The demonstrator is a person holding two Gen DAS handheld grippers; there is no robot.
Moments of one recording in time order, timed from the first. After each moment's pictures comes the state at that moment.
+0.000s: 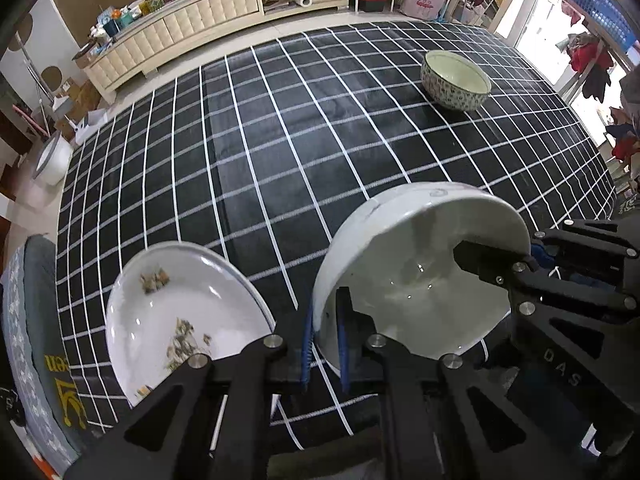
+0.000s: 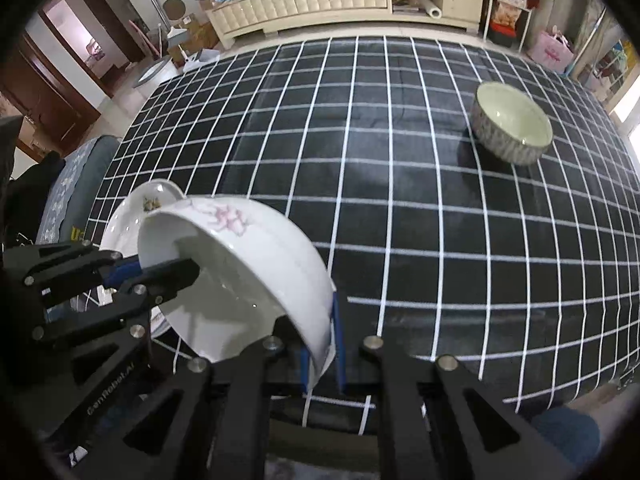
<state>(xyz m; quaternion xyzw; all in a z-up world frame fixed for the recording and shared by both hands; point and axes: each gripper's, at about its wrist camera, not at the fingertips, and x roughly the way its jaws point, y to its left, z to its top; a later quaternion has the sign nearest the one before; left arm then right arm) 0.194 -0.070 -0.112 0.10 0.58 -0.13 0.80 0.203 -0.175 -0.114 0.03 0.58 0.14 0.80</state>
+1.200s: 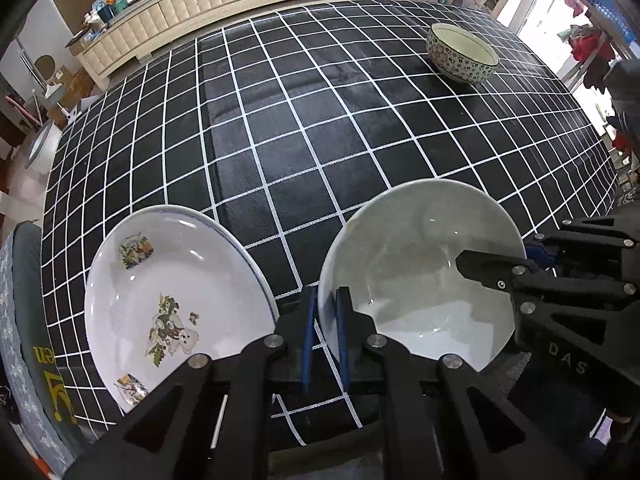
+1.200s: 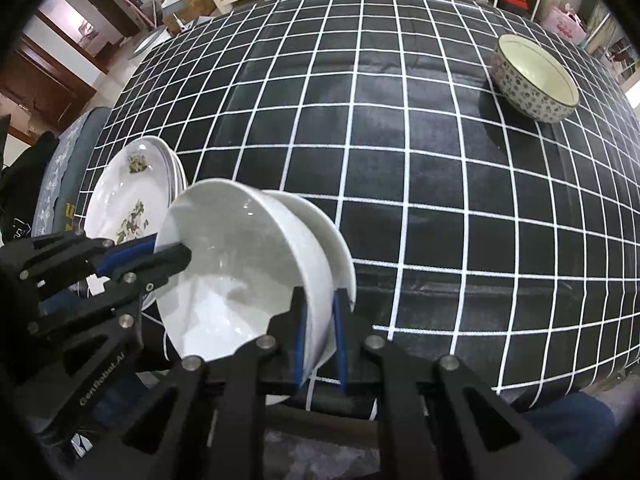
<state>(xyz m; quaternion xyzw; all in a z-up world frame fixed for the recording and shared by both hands) 0.190 -0.059 -0.137 0.09 0.60 -0.13 0.78 0.202 -0.165 -0.145 0.03 0.64 0.14 0.76</state>
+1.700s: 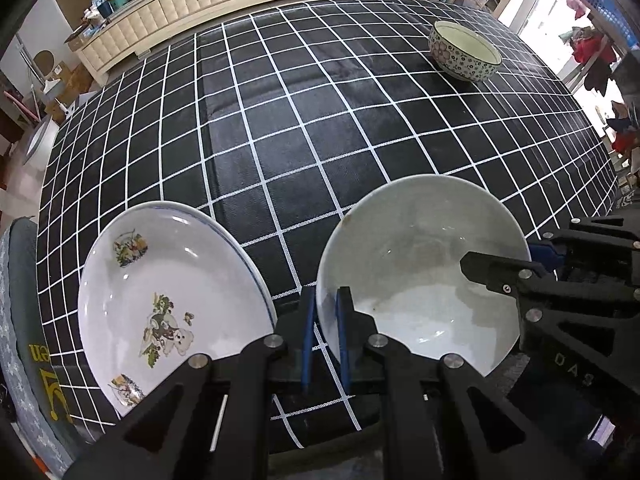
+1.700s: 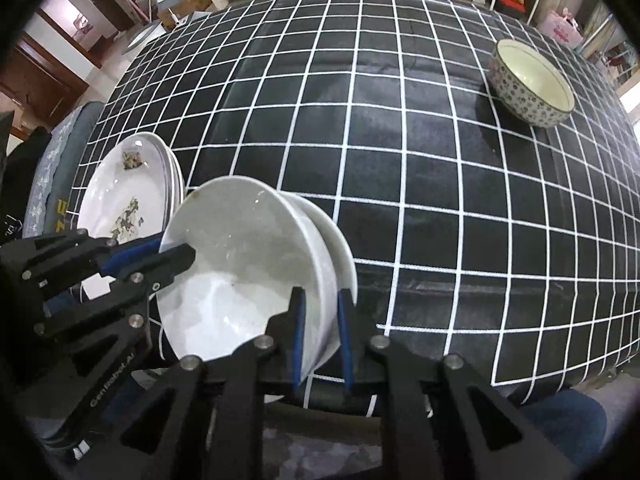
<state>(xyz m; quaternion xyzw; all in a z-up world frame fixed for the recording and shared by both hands) 0.190 -0.060 -0.141 0.09 0.60 -0.13 0.78 0.200 -0.157 -0.142 0.01 0.63 0.13 0.76</state>
